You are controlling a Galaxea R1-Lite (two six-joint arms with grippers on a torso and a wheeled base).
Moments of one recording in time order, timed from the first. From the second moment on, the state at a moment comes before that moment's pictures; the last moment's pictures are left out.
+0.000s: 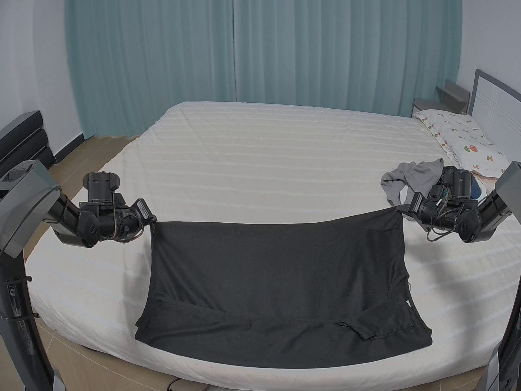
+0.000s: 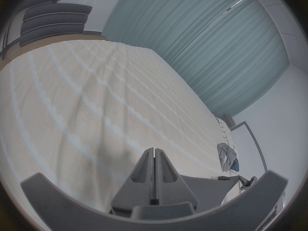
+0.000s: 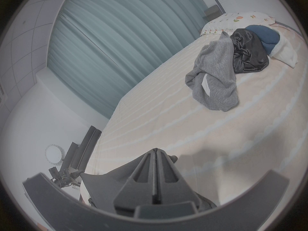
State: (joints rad) left arm 0.02 2.21 -1.12 -0.51 -0.28 -0.64; right arm -0.08 2.20 -1.07 -0.68 0.43 0.56
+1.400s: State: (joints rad) left arm 0.02 2.12 -0.78 -0.52 -0.30 -0.54; right arm -0.15 2.05 -0.61 -0.68 0.57 0.38
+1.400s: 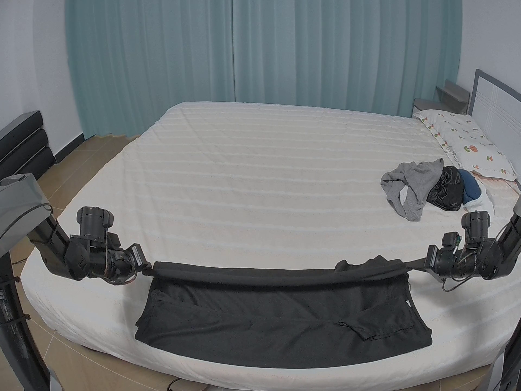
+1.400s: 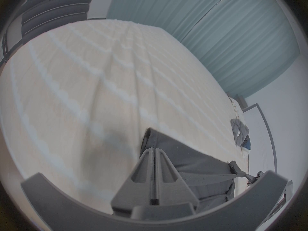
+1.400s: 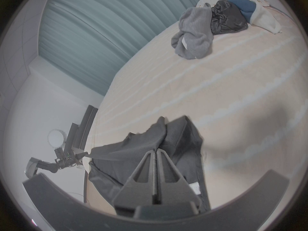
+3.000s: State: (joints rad) left arm -0.01 2.23 -0.90 -0.52 -0.25 -0.70; right arm -0.17 2.16 -0.68 -0.68 0.56 0.55
